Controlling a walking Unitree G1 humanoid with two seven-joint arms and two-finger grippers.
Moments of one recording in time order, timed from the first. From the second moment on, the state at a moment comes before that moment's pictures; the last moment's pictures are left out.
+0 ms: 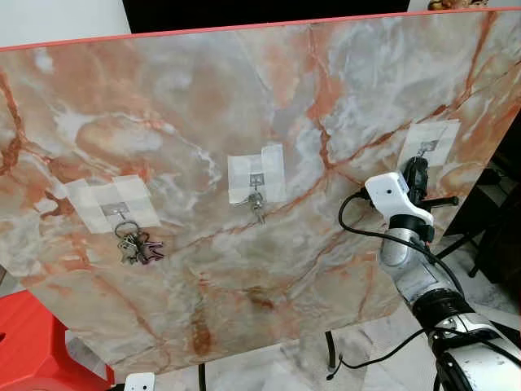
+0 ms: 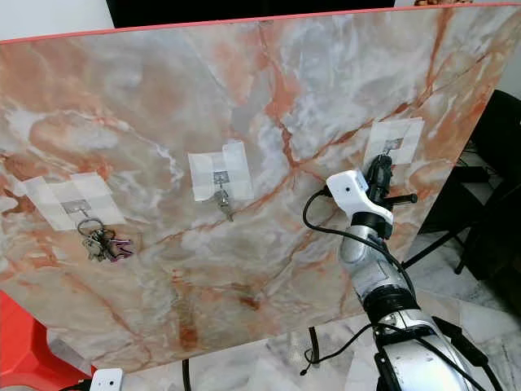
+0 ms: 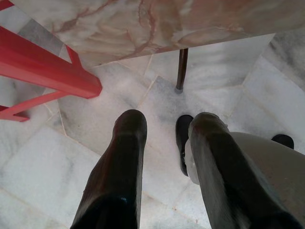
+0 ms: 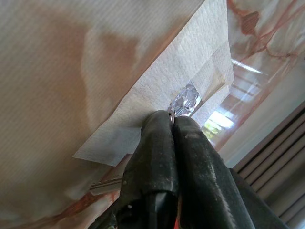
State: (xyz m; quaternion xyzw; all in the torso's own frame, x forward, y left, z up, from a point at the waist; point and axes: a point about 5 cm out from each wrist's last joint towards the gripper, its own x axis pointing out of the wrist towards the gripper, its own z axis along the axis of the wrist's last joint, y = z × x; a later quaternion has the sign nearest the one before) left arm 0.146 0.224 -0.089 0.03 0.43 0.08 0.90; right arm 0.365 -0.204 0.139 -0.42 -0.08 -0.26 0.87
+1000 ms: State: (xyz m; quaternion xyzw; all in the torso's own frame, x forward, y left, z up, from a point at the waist) left arm 0.145 0.224 -0.090 0.03 0.44 0.08 0.90; right arm 0.286 -0.181 0.003 -0.11 0.20 -0.15 0.96
